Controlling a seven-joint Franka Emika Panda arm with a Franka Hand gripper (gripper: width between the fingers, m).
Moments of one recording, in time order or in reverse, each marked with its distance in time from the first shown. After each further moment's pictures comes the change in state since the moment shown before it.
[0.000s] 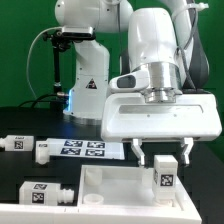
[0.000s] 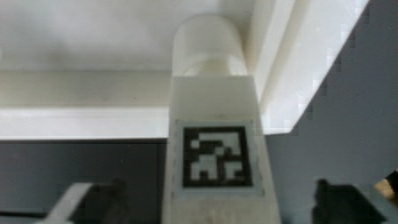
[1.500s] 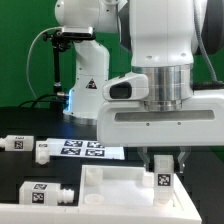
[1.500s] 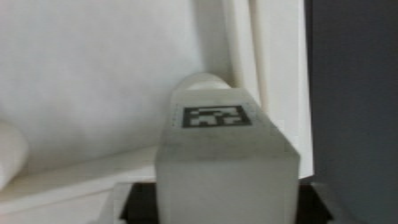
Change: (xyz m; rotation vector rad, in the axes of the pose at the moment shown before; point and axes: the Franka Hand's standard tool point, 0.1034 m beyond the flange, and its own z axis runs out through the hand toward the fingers) arm 0.019 0.007 0.010 -0.028 -0.543 0.431
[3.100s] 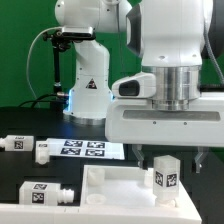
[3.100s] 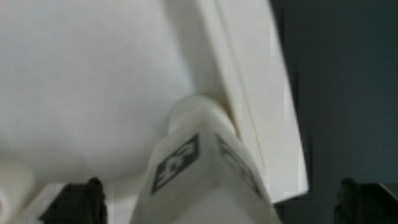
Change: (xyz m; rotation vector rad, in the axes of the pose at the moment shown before) arm -0.009 -0.007 0.000 -0.058 0.006 -0.348
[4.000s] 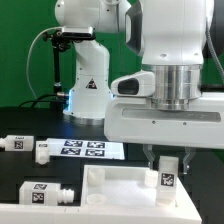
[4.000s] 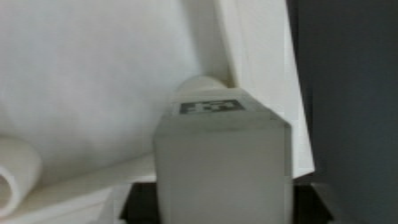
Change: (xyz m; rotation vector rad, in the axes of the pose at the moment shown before) arm 0.004 0.001 0.000 0.004 0.010 0.319
